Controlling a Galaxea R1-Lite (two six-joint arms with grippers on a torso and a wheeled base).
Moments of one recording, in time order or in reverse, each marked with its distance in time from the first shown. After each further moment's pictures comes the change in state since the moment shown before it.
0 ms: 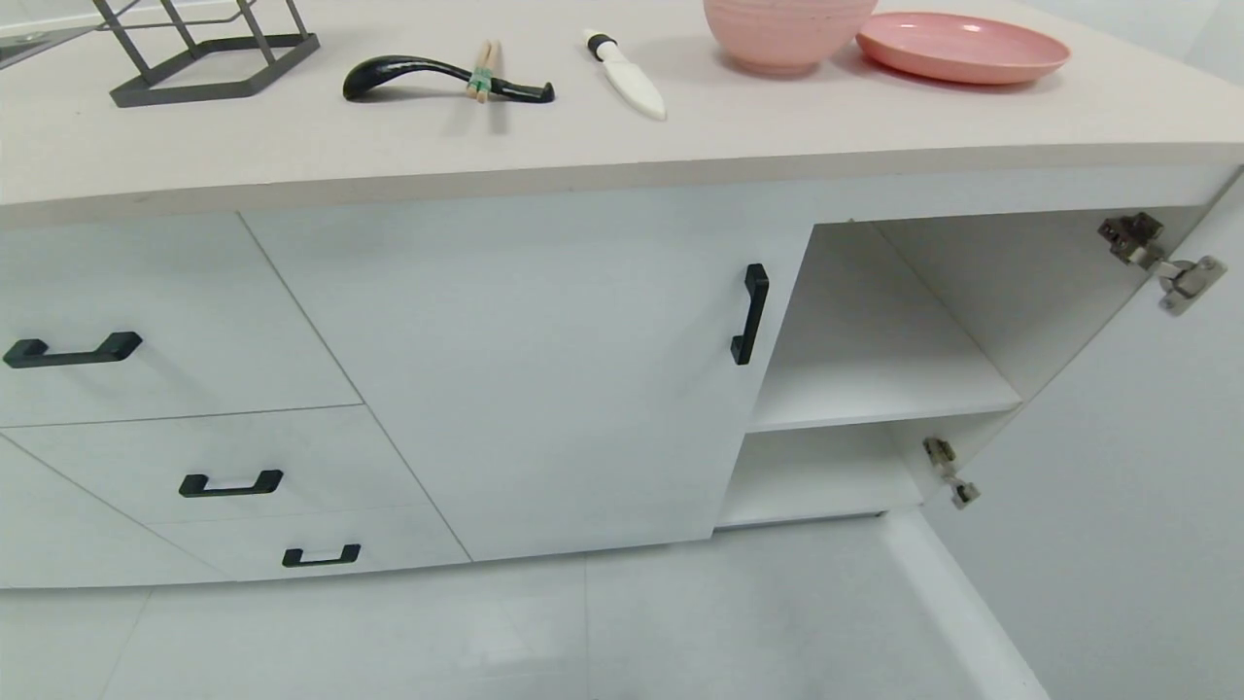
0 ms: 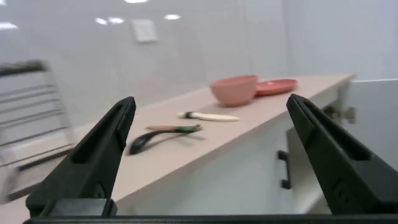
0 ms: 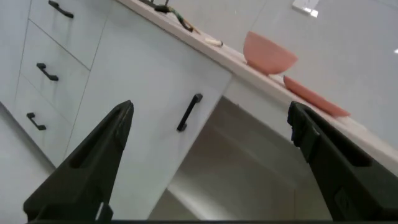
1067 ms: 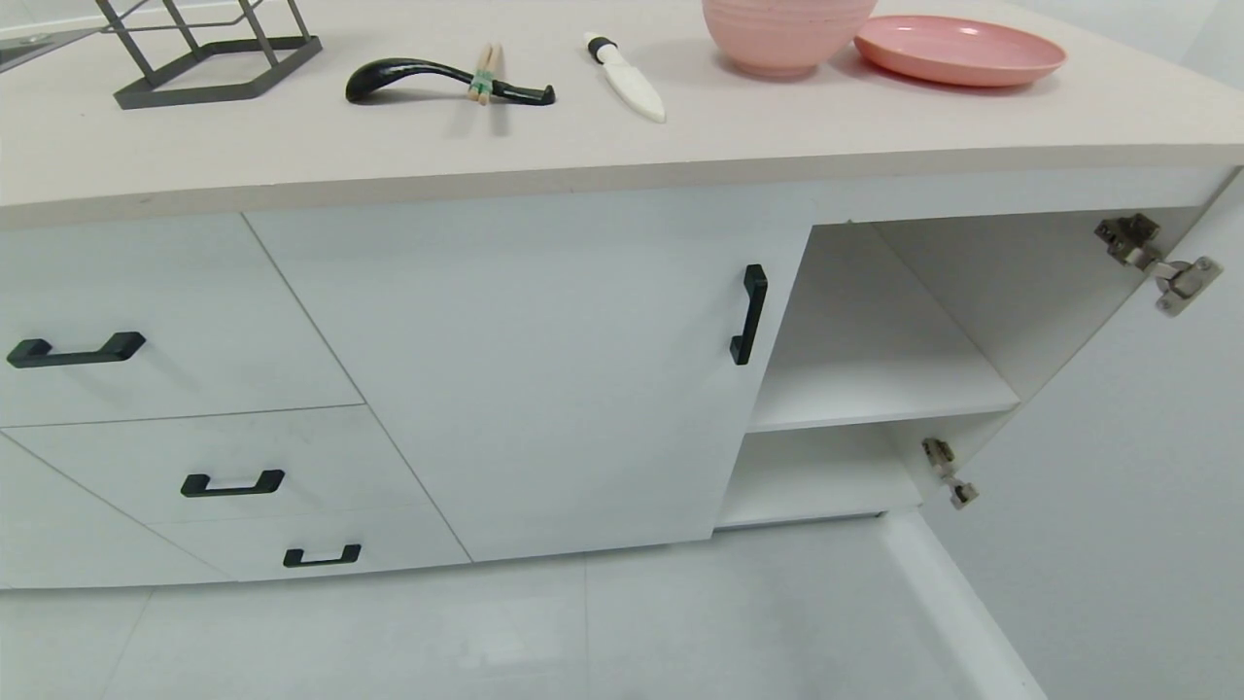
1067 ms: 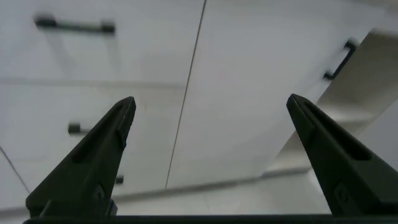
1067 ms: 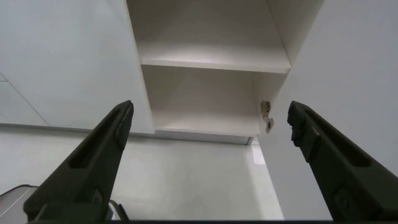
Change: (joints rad) left arm 0.235 -0.659 0.212 0.857 0.288 -0.421; right arm -0.023 -0.431 -0.005 0.948 -0.568 0.221
